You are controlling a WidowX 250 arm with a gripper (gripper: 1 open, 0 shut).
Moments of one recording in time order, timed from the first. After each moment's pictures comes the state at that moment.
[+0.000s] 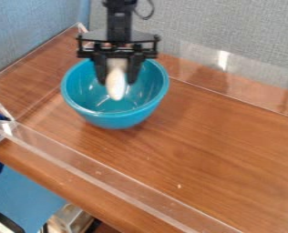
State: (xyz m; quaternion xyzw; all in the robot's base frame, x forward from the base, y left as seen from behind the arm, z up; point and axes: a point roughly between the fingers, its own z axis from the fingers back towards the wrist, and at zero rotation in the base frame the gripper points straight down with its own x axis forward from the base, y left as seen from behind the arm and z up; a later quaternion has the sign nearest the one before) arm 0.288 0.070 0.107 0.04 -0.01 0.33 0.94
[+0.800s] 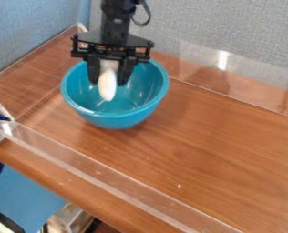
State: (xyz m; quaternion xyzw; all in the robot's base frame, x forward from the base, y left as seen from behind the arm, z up) arm 0.292 0.072 0.099 0.11 -0.03 0.33 0.94
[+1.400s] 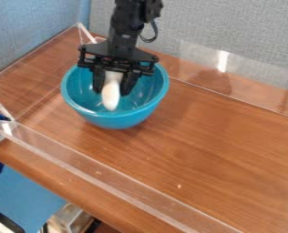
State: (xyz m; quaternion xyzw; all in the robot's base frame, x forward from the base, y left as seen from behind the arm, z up) arm 0.293 0.071 0.083 0.14 -0.03 0.33 0.93
